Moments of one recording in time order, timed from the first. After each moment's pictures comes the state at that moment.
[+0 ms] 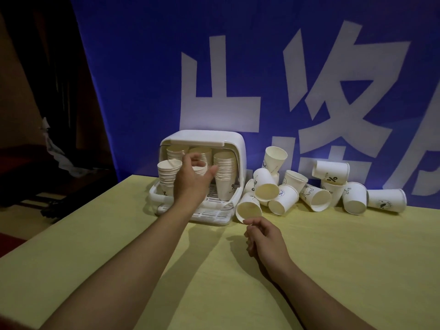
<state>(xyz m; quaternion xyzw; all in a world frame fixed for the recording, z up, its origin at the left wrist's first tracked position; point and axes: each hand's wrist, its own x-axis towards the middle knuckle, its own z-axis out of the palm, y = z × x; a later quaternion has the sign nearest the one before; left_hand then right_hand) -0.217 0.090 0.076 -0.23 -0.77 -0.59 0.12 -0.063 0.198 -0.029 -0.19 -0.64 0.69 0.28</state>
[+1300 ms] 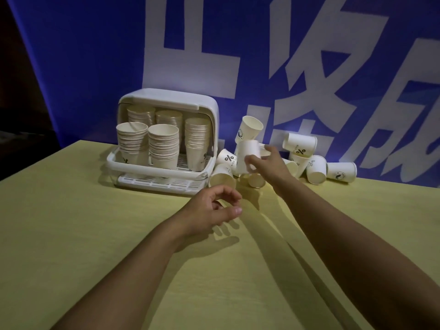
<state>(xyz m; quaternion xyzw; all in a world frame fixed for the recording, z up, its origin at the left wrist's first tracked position) -0.144 0.083 -0.002 -0.45 -0.62 -0.56 -0.31 -0.091 0.303 0.037 -0.34 -0.77 0.45 0.29</state>
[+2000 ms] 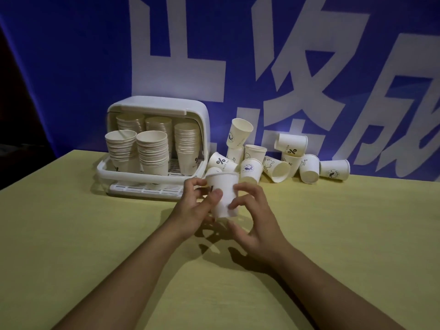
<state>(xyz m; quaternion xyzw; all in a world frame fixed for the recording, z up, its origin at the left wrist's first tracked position) -0.135 0.093 -0.001 -0.32 -0.65 -0.64 -0.24 -0.001 0.226 -0.026 0.02 -0.87 0.30 0.40</state>
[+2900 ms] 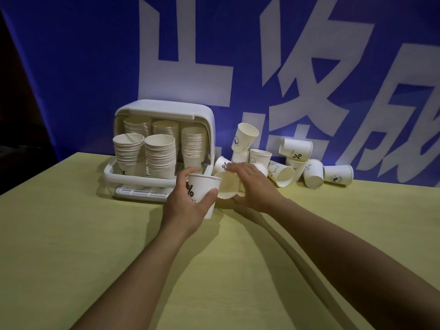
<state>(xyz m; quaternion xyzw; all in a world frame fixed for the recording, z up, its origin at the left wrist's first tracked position) -0.159 0.086 0.000 -0.28 -0.77 -0.57 -0.01 -0.084 0.296 0.007 -0.08 -0.97 0.05 0.22</state>
